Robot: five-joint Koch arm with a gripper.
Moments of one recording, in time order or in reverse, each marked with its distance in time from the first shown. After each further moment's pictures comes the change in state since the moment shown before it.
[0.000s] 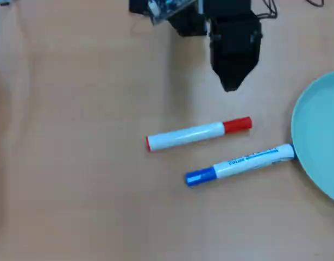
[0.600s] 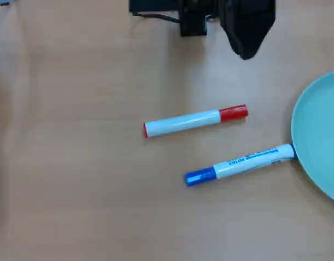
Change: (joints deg) arm -6.2 14.2 13.6 3.4 -8.5
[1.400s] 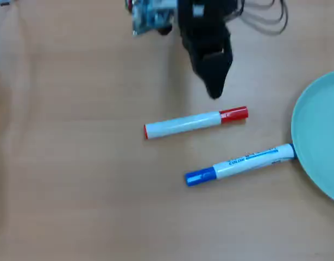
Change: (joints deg) arm 14.1 -6.7 17.0 7.7 -11.6
